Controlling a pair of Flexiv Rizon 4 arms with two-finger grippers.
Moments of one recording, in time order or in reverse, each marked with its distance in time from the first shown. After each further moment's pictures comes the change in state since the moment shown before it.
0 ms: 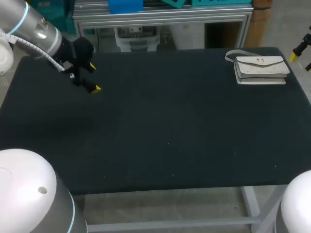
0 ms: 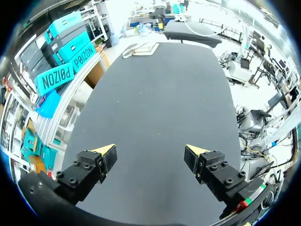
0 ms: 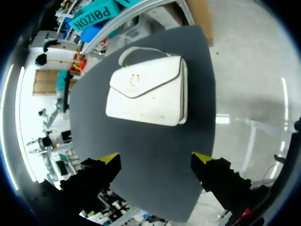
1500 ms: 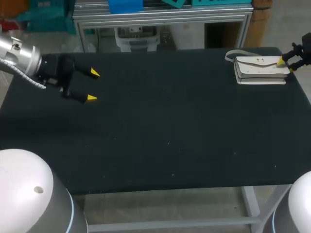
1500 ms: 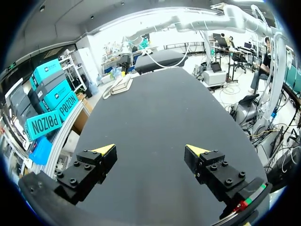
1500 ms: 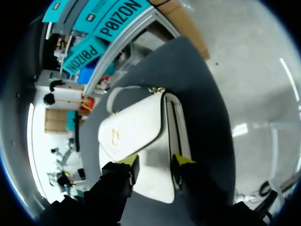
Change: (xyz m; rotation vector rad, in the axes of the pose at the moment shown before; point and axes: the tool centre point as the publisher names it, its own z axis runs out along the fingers) left arm 0.008 0.017 0.020 0.380 0.101 0.287; right arm -0.018 0.086 0.069 -0.277 0.156 0.184
